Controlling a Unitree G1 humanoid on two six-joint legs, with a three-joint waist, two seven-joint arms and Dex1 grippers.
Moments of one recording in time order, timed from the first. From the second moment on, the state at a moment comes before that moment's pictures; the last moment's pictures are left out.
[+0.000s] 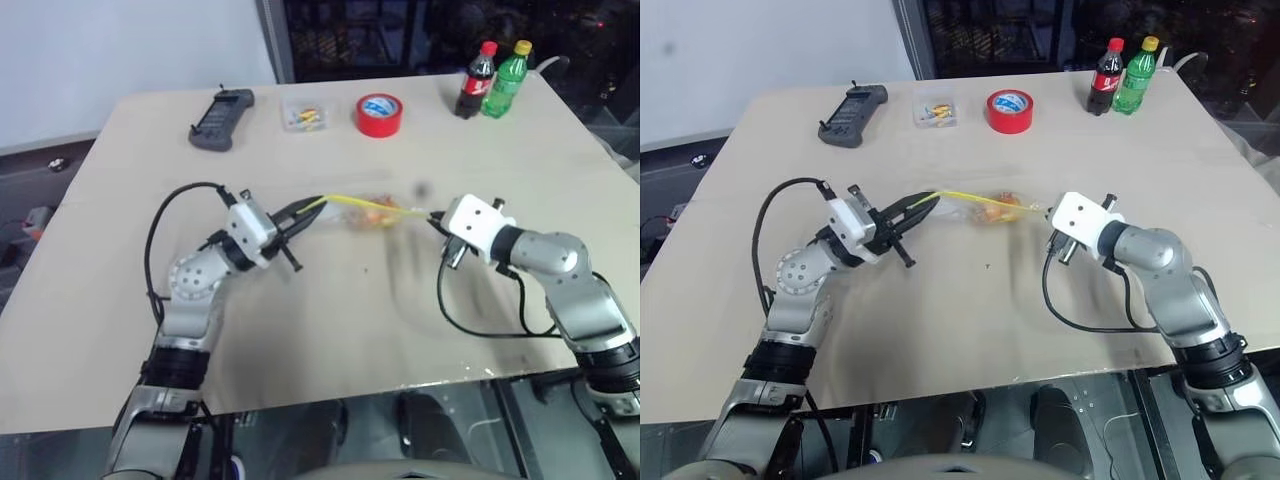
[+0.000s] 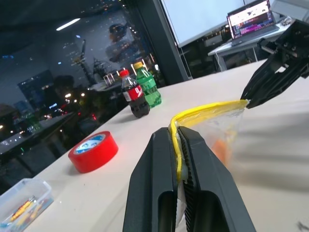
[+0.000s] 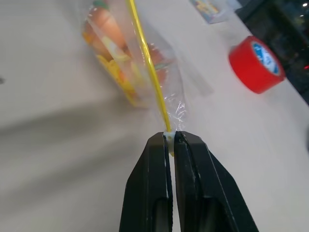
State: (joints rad) left arm -0.41 0.46 -0.03 0.17 -0.32 -0.36 -0.83; right arm -0.46 -0.63 0.18 -0.22 -0.10 0.36 0.68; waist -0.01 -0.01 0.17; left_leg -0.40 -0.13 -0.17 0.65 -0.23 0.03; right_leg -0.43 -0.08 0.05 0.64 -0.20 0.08
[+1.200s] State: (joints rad) left arm -0.02 0.67 0.13 -0.21 -0.52 0.11 -0.91; right arm 0.15 -0.70 -0.37 -0.59 0.21 0.60 0.76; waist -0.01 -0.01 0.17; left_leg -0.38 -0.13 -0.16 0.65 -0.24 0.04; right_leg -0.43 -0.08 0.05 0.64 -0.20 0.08
